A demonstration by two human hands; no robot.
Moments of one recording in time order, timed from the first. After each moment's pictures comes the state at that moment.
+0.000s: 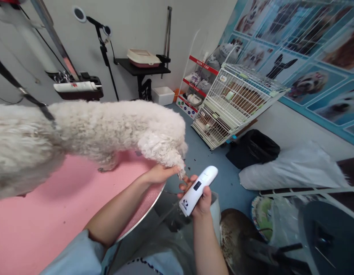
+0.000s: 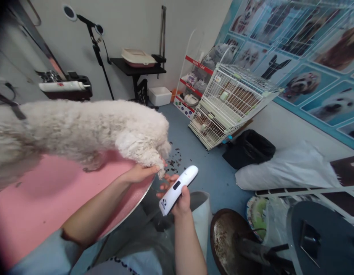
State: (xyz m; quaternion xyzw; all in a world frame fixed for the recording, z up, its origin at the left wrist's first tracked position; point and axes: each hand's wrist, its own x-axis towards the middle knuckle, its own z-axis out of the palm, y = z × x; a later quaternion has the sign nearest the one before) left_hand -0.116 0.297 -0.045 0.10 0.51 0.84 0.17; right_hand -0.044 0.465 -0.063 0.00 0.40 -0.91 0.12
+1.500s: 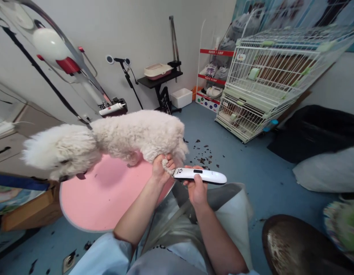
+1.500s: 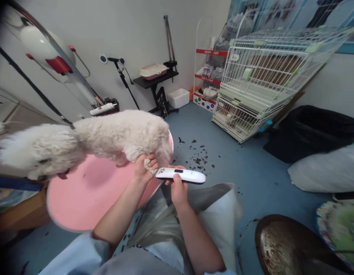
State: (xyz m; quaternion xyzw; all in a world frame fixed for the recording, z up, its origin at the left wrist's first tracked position) left_hand -0.090 0.299 -0.032 -0.18 0.26 0.95 0.07; right_hand -0.045 0.426 -0.092 0.07 0.37 -0.93 -0.04
